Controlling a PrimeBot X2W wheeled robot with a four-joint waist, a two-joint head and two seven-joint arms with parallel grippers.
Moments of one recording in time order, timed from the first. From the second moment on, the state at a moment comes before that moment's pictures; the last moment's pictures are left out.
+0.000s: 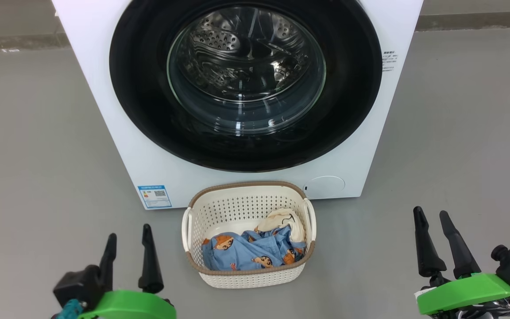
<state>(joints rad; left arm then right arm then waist) -0.02 0.03 -0.21 0.01 -0.44 0.18 -0.16 -0.02 -0.04 -0.06 0.09 0.54 0.11 -0.16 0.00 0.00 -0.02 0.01</state>
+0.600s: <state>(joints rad) -0.02 0.05 -0.30 0.09 -0.24 0.23 -0.20 -0.02 -0.04 -0.09 0.12 0.23 0.12 -0.17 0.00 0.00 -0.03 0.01</state>
